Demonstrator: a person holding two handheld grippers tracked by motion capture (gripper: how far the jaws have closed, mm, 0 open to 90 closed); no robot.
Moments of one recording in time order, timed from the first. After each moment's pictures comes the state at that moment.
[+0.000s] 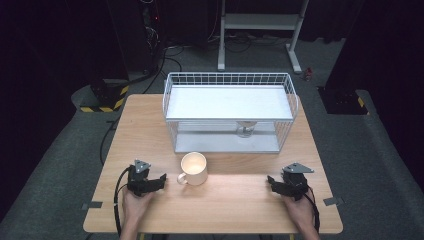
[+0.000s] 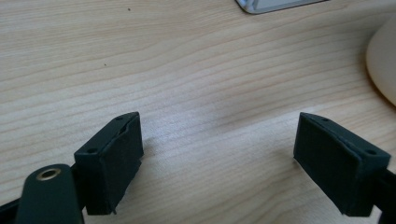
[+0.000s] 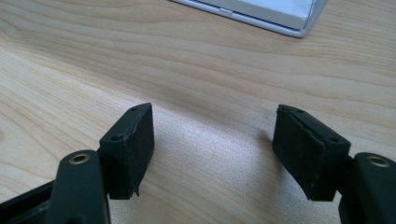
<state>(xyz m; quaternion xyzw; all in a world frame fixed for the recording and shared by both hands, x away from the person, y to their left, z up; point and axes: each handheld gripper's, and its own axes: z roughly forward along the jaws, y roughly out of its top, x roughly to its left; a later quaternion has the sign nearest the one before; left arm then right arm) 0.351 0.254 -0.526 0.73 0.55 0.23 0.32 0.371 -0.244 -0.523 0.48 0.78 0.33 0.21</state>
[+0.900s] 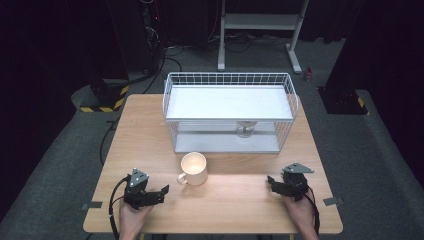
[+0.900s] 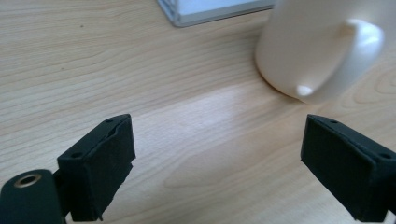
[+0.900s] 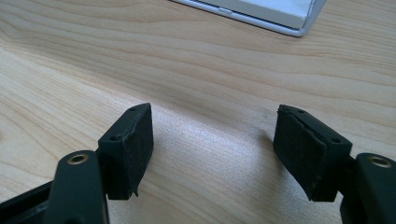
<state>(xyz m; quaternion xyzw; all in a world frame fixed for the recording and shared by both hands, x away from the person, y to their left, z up) 0.302 0.242 -0.498 0.75 0.51 0.20 0.38 0.371 -0.244 -0.523 0.48 0.78 0.33 0.21</state>
